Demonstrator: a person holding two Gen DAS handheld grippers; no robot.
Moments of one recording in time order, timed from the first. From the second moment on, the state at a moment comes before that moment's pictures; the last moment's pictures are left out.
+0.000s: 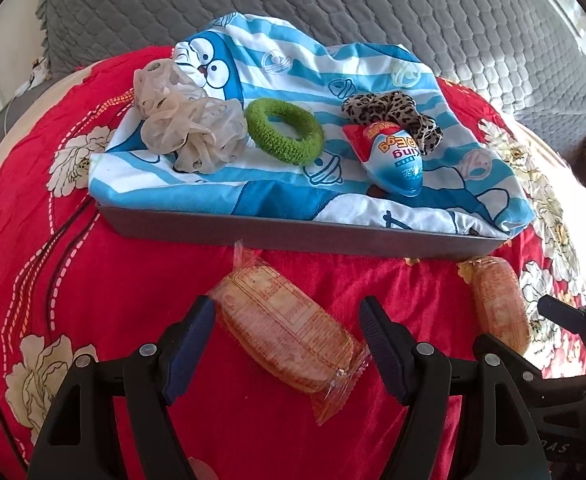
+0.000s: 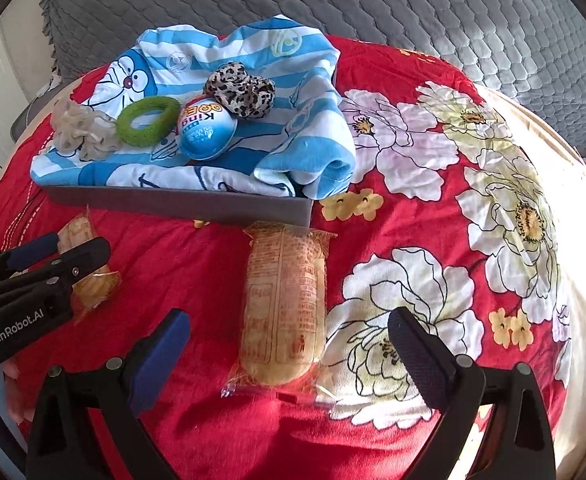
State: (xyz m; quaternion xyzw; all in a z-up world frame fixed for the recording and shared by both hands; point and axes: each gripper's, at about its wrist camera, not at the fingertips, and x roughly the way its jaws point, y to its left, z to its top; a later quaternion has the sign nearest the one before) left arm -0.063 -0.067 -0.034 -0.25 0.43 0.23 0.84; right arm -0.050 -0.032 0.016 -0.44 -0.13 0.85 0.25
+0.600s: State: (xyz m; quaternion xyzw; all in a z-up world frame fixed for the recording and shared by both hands) left arm -0.060 -0.064 -0.050 -0.24 0.44 0.24 0.83; right arm -0.067 -0.014 0.008 -0.44 -0.12 0.85 0.26
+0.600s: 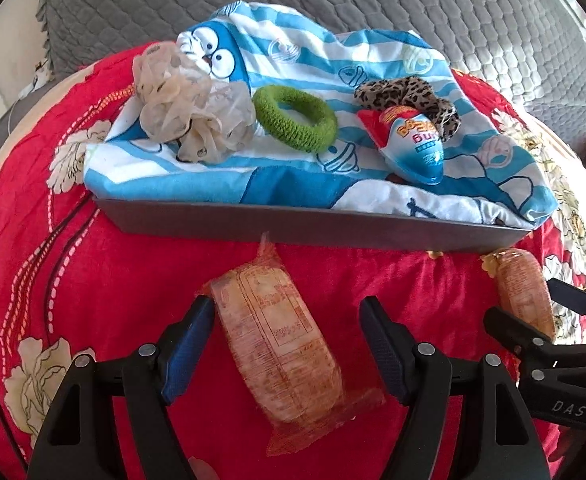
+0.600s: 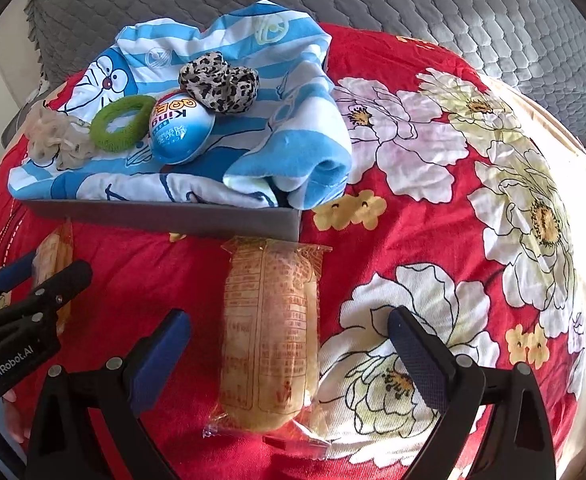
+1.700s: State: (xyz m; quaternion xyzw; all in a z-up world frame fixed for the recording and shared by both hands) left arm -0.069 -0.060 -0.055 -0.23 0.44 0.21 0.84; right arm -0.067 -0.018 0.014 -0.44 -0.13 0.85 0.26
